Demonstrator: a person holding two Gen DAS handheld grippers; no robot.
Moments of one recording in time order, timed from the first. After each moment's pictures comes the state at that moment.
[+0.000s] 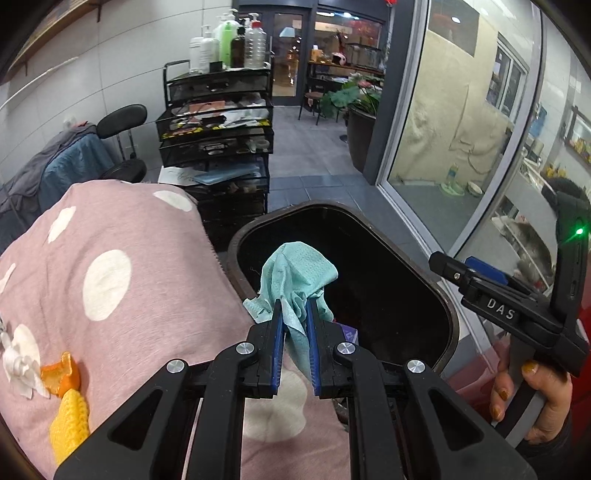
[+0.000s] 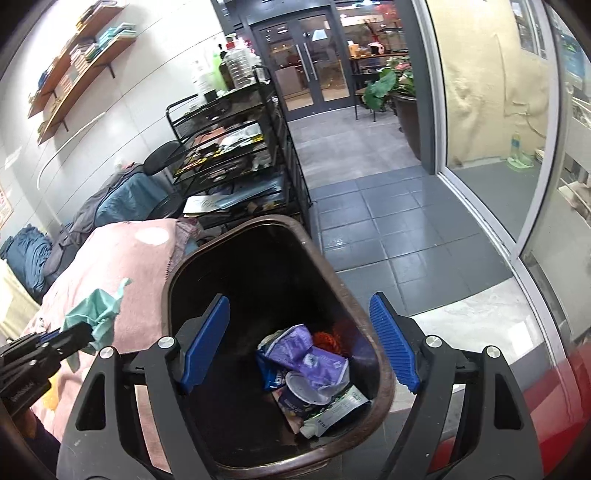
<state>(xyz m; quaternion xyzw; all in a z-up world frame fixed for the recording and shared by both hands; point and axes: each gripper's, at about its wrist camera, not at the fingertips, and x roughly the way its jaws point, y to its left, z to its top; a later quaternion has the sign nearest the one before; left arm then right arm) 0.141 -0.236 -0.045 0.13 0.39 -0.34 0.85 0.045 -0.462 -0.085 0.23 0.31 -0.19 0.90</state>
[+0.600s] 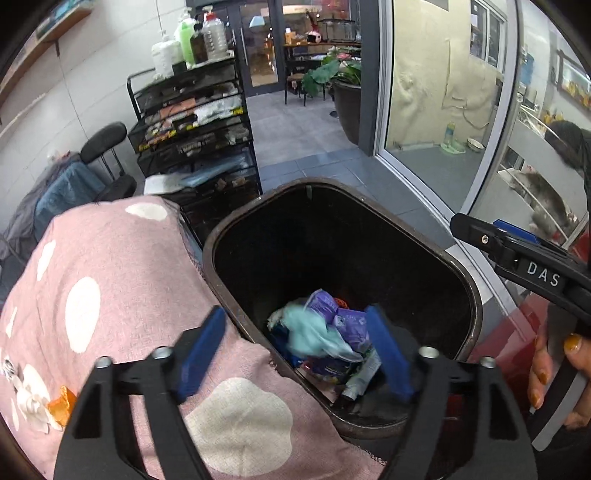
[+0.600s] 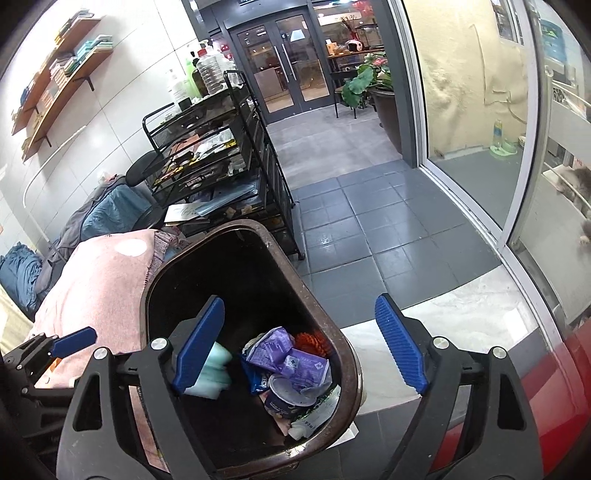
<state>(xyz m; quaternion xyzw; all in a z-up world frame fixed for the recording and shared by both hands) 0.130 -0.273 -0.068 0.22 0.38 -0.34 0.83 0.031 -0.482 -0.093 0.25 0.31 -0.21 0.89</state>
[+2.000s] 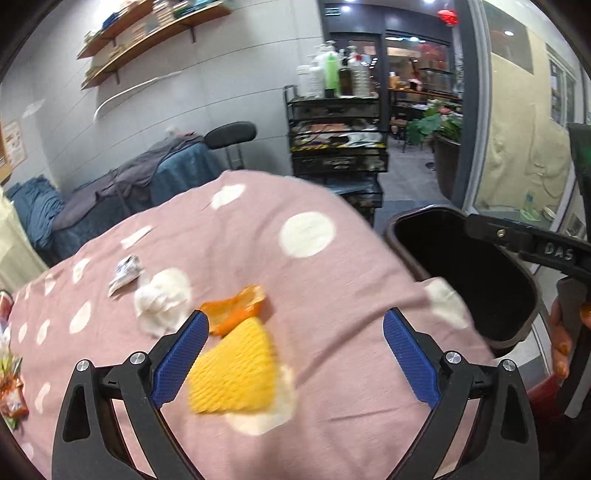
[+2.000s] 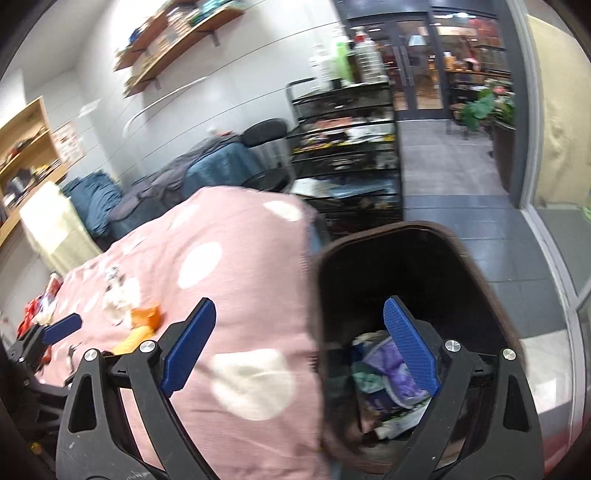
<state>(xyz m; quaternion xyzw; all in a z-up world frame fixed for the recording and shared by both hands) 0.109 -0.083 -0.032 0.13 0.33 -0.16 0.92 0.084 -0.326 -0.046 0.17 0.31 0.01 0.93</state>
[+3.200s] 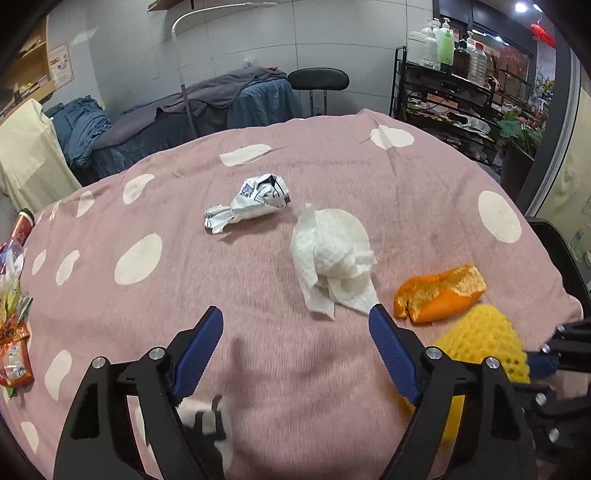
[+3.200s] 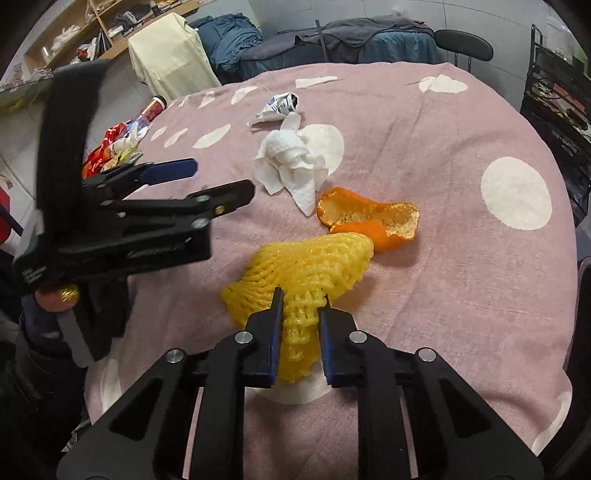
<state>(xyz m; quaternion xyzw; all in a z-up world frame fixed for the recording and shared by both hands) 0.209 0.056 -0.066 0.07 0.42 -0.06 0.90 0.149 -0.109 -0.083 0.01 0.47 0.29 0.83</state>
